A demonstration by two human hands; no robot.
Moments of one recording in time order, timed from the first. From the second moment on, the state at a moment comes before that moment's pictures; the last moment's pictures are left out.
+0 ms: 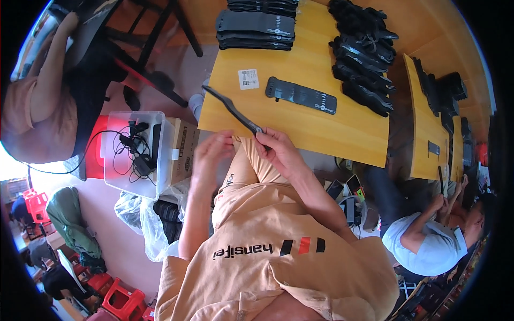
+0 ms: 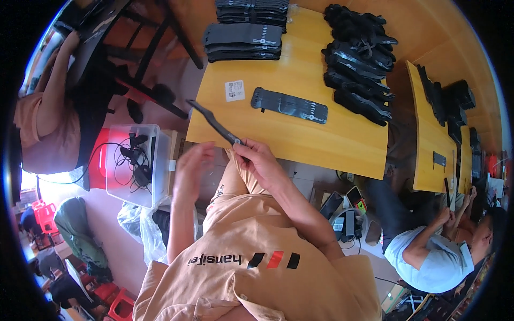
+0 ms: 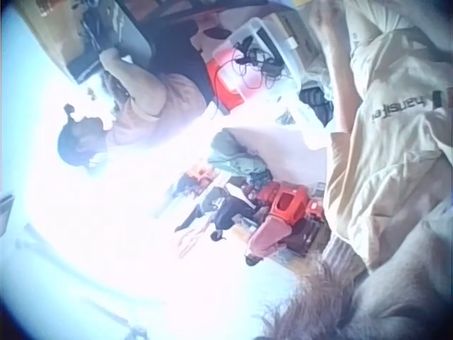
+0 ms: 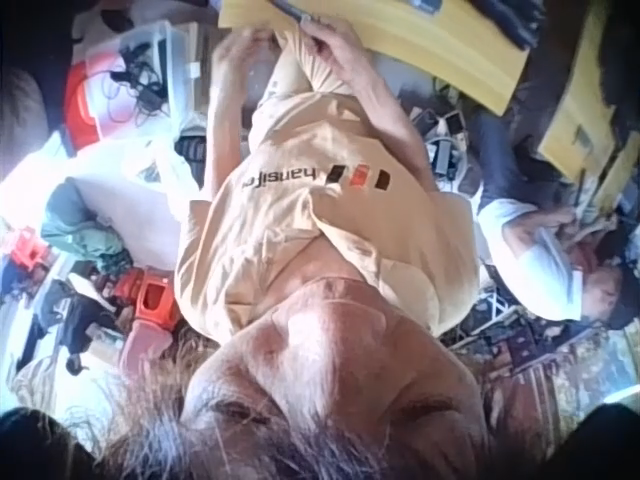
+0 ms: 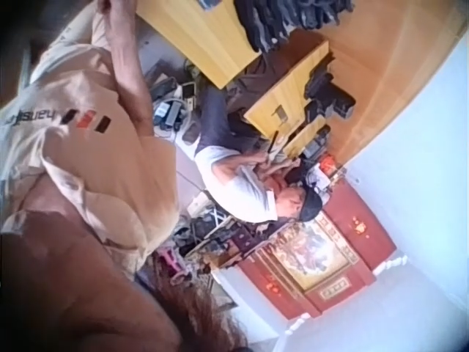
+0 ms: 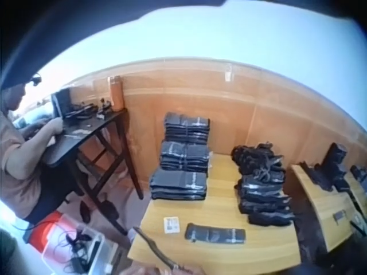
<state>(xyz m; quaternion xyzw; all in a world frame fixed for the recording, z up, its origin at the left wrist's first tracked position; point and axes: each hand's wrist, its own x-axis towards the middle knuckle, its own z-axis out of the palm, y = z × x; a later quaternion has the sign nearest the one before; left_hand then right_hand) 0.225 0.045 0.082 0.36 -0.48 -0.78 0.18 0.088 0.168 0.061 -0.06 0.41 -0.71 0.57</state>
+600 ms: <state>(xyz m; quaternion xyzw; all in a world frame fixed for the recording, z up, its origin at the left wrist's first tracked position) 0.191 0.058 0.077 0.27 -0.39 -0.87 0.13 0.087 0.191 0.103 -0.40 0.67 -0.59 0.20</state>
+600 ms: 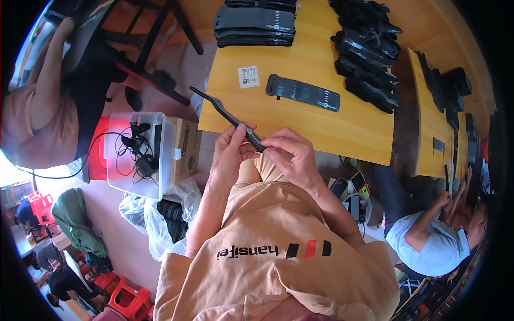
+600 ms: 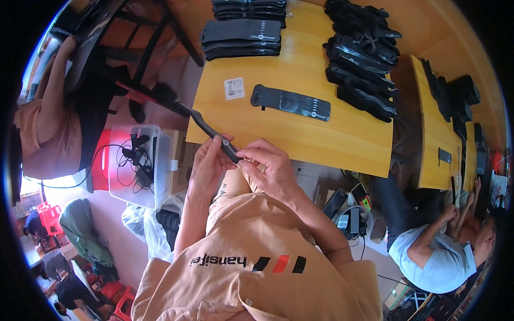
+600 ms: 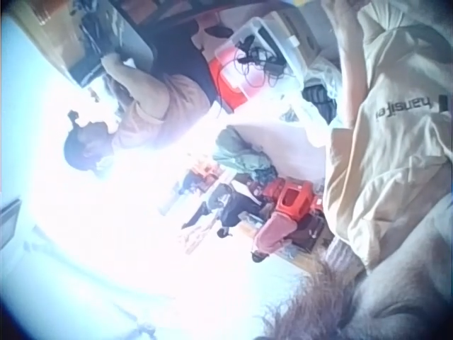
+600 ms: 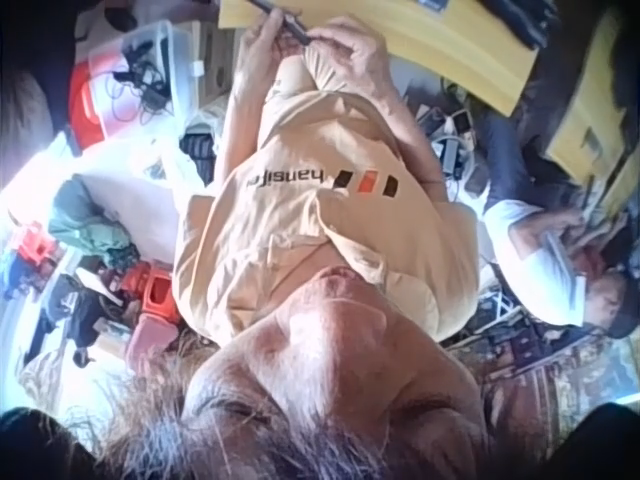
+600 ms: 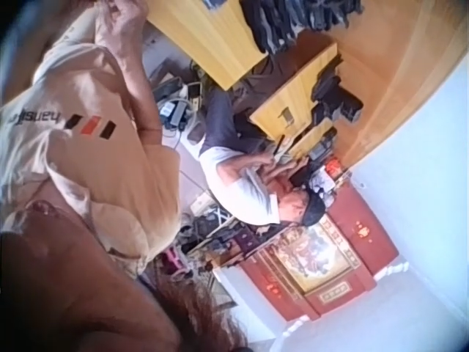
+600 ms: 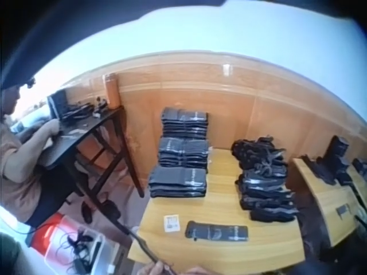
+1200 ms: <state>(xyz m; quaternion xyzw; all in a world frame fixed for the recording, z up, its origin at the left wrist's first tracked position) 0.193 0.071 0.092 0.30 -0.49 -0.81 0.14 0.085 0.193 0.109 -0.40 0.69 -0.56 0.22</state>
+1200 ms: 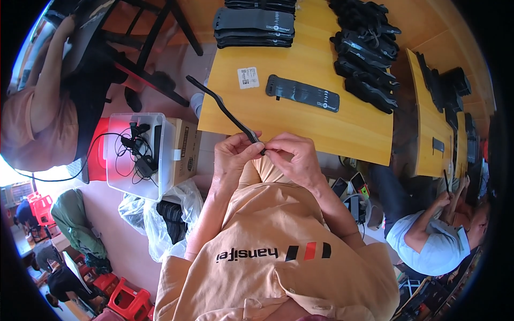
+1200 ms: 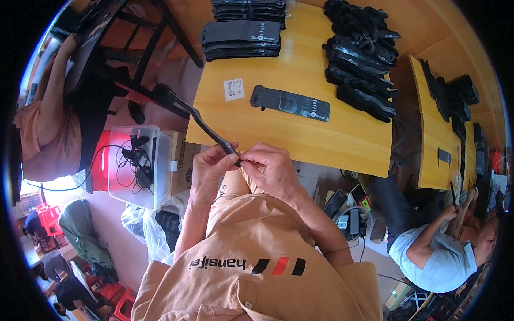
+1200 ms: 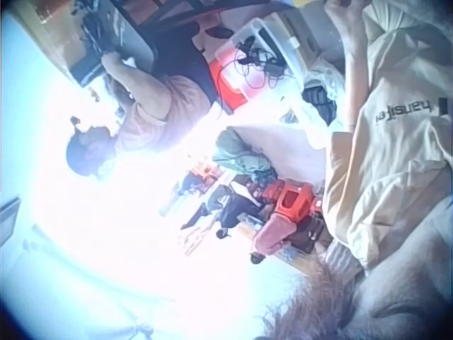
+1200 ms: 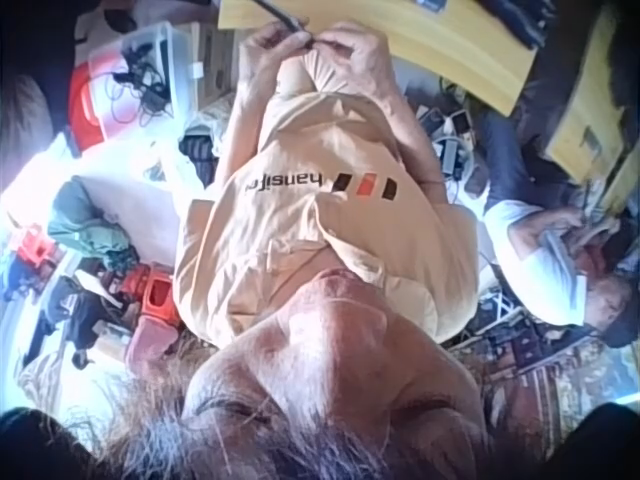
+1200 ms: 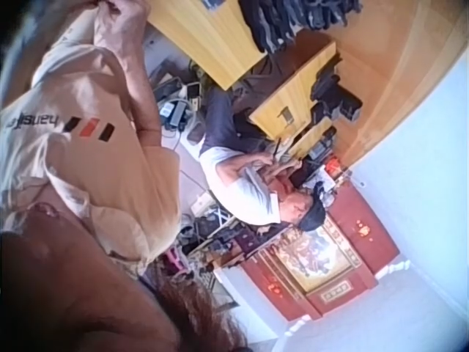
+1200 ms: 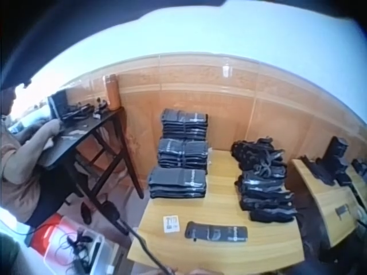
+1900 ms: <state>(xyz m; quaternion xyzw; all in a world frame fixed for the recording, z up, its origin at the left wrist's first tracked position) 0.186 0.082 0.084 0.33 -0.52 -0.77 0.17 0.092 0.190 0.098 -0.39 0.72 -0.54 0.18</state>
